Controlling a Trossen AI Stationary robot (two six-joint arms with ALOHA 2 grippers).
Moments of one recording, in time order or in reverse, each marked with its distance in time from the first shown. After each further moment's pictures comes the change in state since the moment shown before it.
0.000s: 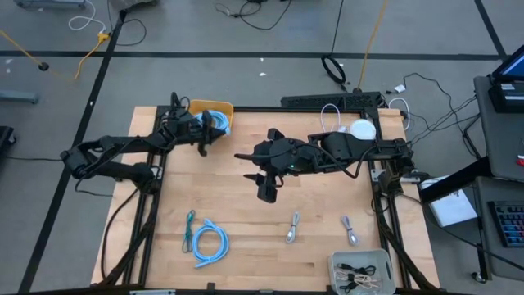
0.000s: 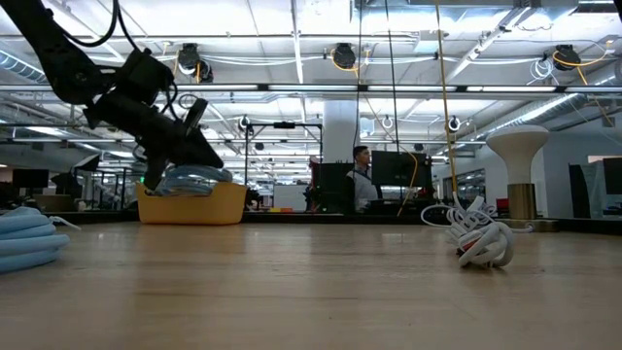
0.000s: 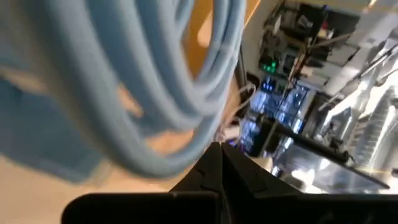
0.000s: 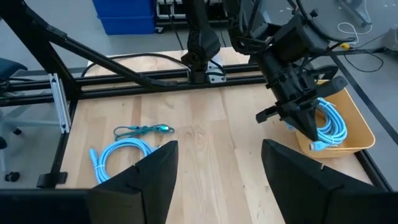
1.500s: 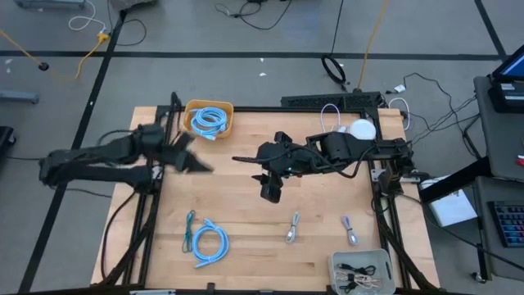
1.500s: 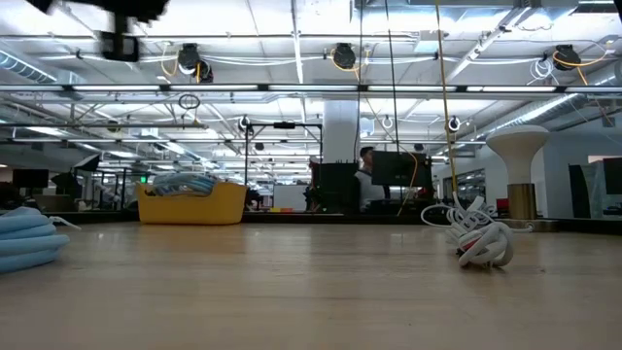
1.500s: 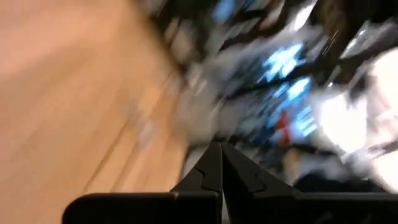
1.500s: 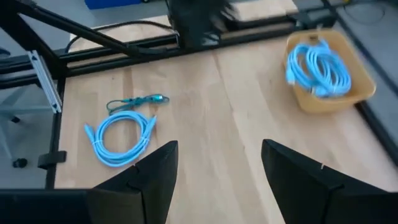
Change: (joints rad) left arm -0.593 -0.567 0.320 -0.697 0.101 0.670; right arm -0.005 0.000 -0.017 -0.138 -0.002 0.132
